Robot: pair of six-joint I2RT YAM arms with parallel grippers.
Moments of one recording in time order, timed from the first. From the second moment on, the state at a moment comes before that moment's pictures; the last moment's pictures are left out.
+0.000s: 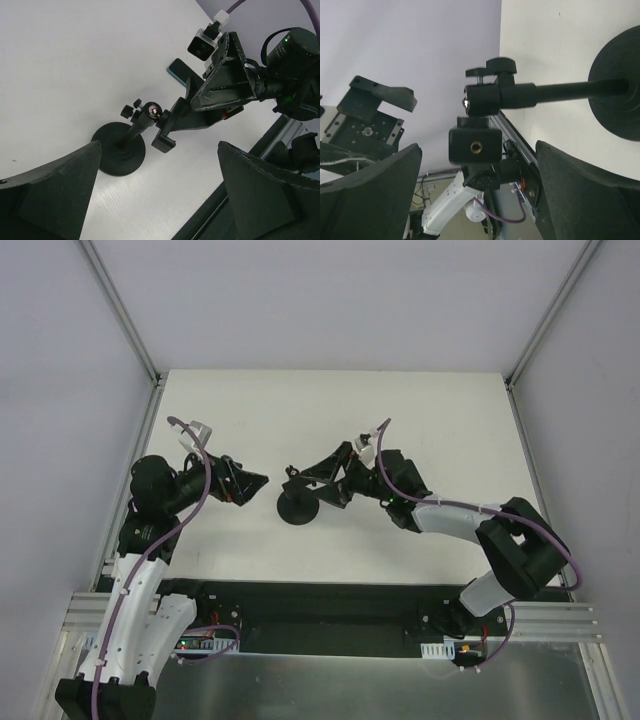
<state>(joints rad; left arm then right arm) -0.08 0.68 0.70 -0.24 0.70 -0.37 0.71 1.56 0.70 0.67 -0.44 1.39</state>
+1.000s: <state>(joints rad) -0.08 0.98 1.05 -0.32 0.62 -0.49 0.17 1.62 1.30 -0.80 -0.12 0.09</state>
